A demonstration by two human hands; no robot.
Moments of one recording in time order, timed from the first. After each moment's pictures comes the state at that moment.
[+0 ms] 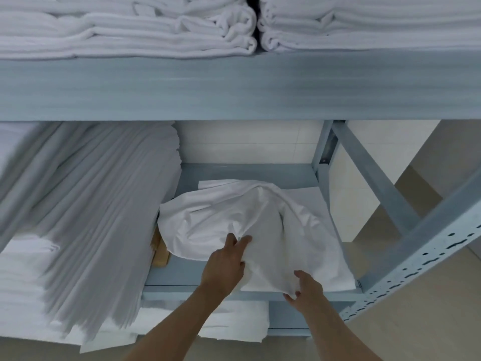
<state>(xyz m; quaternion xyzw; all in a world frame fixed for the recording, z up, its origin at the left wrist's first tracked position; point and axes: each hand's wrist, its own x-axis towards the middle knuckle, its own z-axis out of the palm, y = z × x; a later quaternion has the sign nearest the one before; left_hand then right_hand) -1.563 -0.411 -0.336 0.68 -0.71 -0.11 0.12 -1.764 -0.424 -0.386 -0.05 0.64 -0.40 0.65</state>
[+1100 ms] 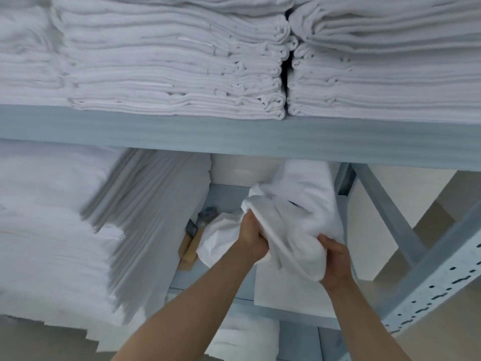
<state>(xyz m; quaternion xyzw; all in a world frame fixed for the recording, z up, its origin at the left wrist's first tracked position) -1.591 -0.447 -0.214 0.36 -0.14 -0.67 0.63 -1.765 -0.443 -0.238 -0.30 0.20 -0.48 0.80</state>
